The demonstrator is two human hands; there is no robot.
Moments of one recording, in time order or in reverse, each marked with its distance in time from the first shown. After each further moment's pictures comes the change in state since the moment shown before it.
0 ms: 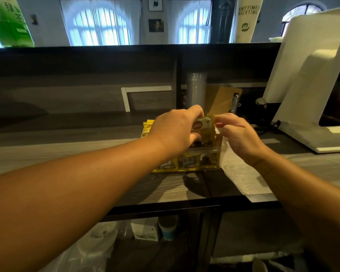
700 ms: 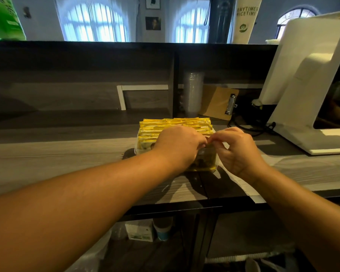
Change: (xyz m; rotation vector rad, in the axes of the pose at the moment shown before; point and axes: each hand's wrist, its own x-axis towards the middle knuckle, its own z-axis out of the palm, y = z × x) left_hand -0.005 0.005 0.030 0.207 -0.087 0.123; right_hand -0.017 0.027 0.004 -0.602 0.113 -0.199
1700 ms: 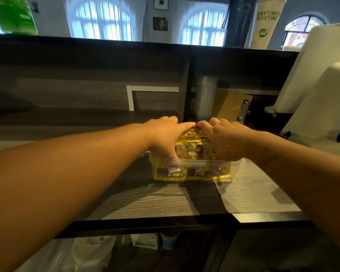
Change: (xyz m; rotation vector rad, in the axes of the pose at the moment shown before) left_hand 0.020 -0.104 -0.008 -0.087 -0.480 -0.062; right_hand 0.088 -0.036 0.015 -0.739 -0.574 -0.219
